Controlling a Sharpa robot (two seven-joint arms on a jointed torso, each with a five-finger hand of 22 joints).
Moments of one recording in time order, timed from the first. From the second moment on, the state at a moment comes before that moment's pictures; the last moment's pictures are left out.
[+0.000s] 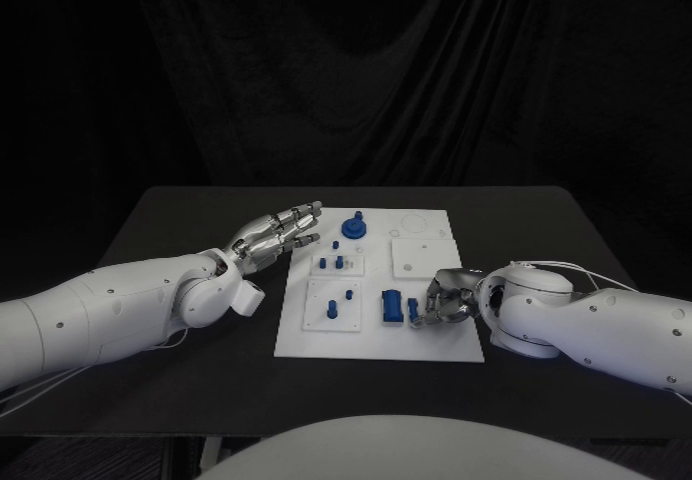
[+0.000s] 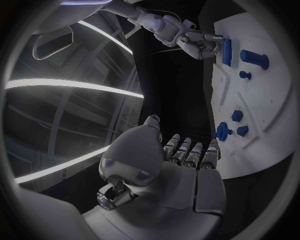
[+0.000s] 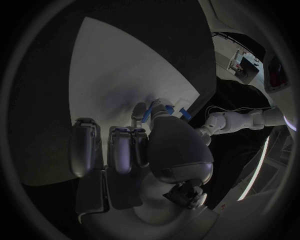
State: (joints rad) left arm 1.06 -0.82 -0.21 1.26 -0.20 0.14 0.60; left_hand 1.29 0.27 -0.23 0.24 0.45 0.18 0.03 0.07 0.03 0.02 0.14 0.21 0.03 0.01 0.19 0.01 0.01 0.16 0.04 0.29 0.04 0.02; right arm 1.12 -0.79 -0.24 1.58 -1.29 -0.08 -0.43; right_hand 1.22 0.05 -0.07 0.19 0.05 0.95 -0.02 0.68 1.02 1.47 -0.07 1.57 1.31 1.47 -0.13 1.55 1.31 0.04 1.47 -0.01 1.39 1.31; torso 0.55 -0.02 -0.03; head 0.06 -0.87
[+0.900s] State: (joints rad) left arm 1.06 -0.84 -0.21 1.30 -0.20 0.06 0.65; left_hand 1.32 0.21 -0.25 0.28 0.41 0.26 0.03 0.10 0.04 0.05 0.13 0.31 0.04 0.01 0.13 0.01 0.01 0.16 0.03 0.24 0.04 0.02; right arm 1.13 -0.94 -0.25 1.70 -1.21 -0.47 -0.20; right_hand 0.90 0.11 -0.26 0.29 0.13 0.96 -0.02 0.65 0.99 1.47 -0.08 1.57 1.31 1.47 -0.13 1.54 1.31 0.04 1.47 -0.01 1.42 1.31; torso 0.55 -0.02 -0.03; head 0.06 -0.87
